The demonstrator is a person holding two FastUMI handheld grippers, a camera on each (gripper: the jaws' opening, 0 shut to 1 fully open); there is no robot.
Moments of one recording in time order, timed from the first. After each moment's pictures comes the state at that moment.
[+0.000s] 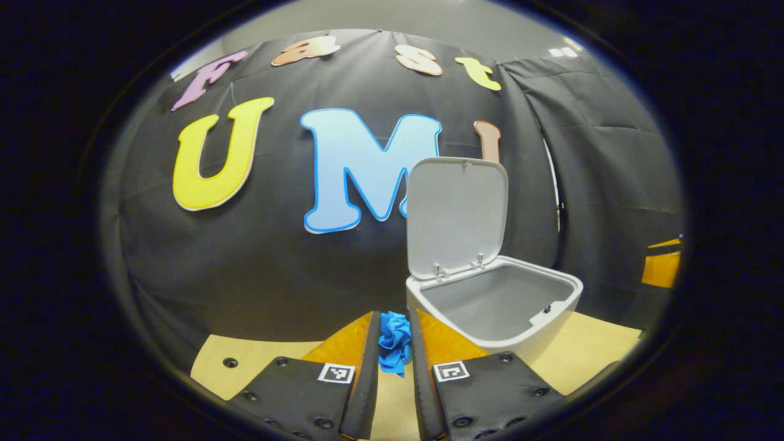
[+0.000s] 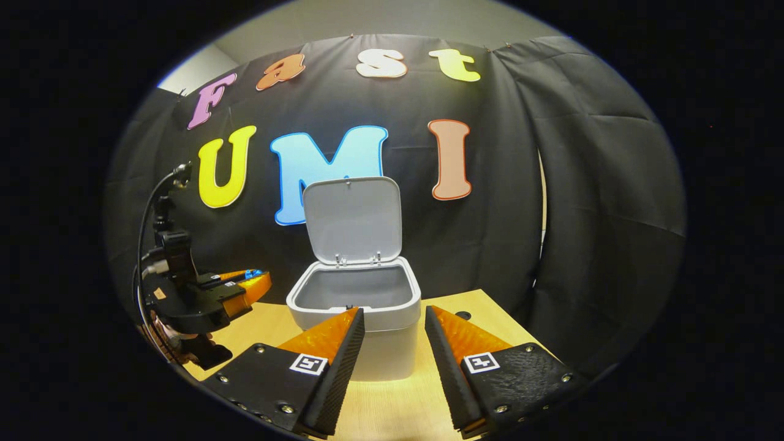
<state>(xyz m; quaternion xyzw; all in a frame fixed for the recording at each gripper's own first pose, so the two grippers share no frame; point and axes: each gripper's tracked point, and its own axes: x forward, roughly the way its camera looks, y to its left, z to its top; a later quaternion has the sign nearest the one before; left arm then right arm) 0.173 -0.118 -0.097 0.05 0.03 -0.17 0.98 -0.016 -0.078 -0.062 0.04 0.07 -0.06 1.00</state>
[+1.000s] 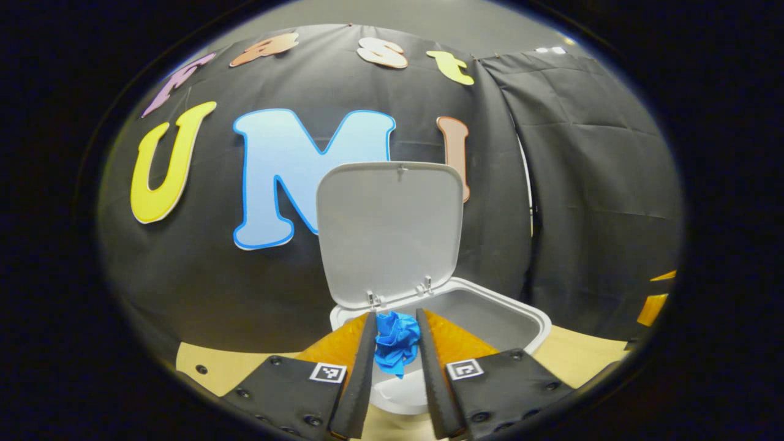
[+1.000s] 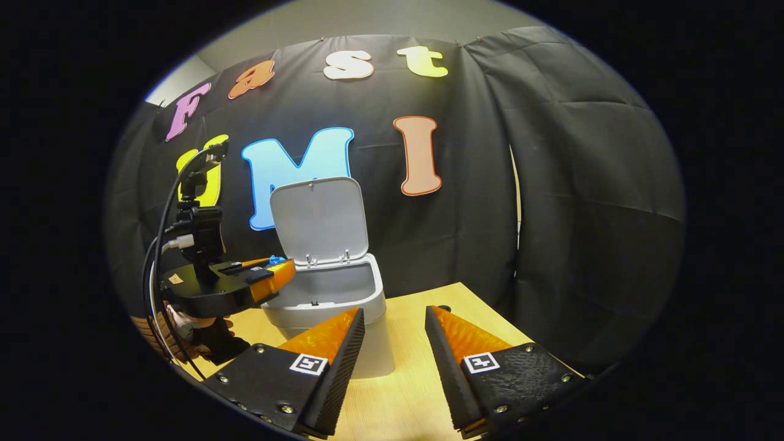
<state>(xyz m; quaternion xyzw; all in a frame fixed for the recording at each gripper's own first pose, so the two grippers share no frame) 0.202 -0.209 -0.095 0.05 0.05 -0.22 0.97 -0.029 -0.116 -0.068 0.06 0.07 -0.10 0.99</state>
